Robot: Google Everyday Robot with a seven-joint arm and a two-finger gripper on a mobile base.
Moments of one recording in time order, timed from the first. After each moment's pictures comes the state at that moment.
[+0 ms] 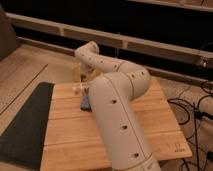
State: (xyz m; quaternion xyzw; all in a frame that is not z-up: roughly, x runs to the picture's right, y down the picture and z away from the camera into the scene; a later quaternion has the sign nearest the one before) arm -0.119 -0.094 0.977 -0.14 0.14 0.88 0.43
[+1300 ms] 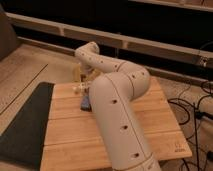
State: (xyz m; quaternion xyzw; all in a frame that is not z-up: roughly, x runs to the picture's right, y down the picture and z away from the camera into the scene) arm -0.120 -0.091 0.976 -0.14 0.14 0.89 0.41
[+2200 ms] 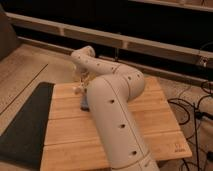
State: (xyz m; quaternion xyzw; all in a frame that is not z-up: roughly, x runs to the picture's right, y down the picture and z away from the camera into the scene) arm -0.166 -0.057 0.982 -0.20 0.15 0.87 0.42
